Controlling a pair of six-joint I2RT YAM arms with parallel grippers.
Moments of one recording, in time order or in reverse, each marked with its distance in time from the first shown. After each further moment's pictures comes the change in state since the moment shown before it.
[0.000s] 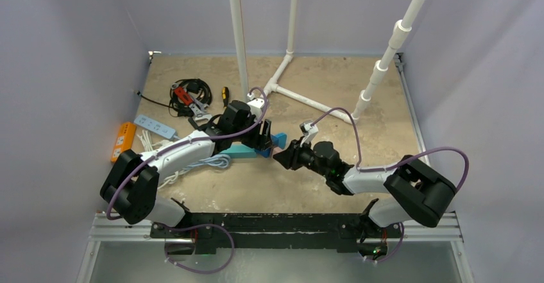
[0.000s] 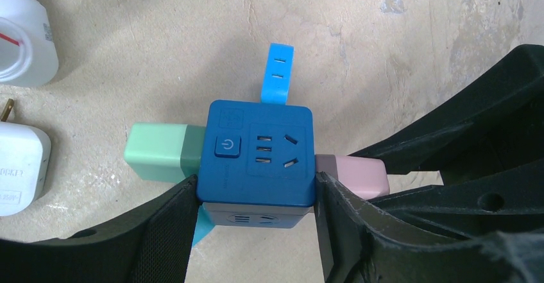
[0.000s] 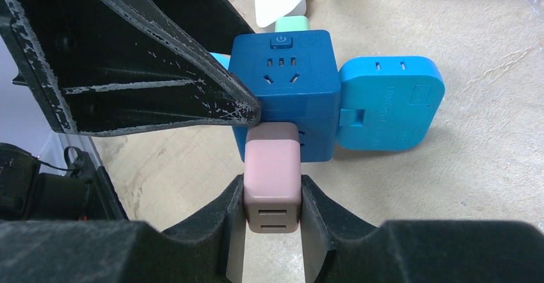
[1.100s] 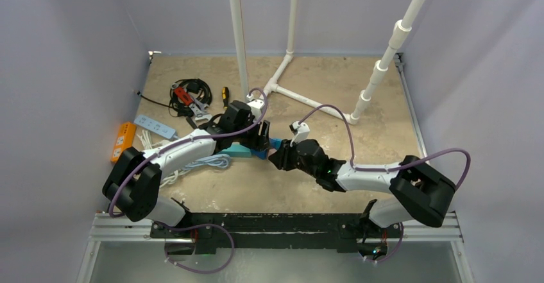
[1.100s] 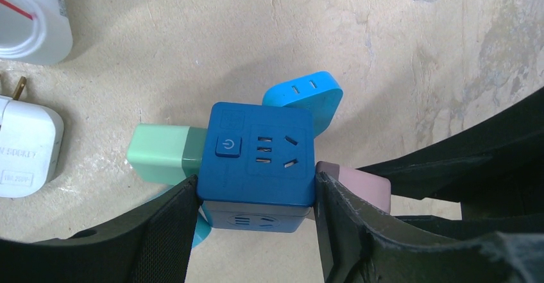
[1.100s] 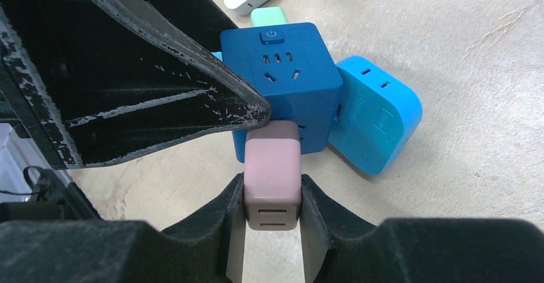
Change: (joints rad) left arm 0.010 0.023 0.011 -0.043 -0.032 0.007; right arm 0.130 -0.007 0.166 -0.341 0.238 0.064
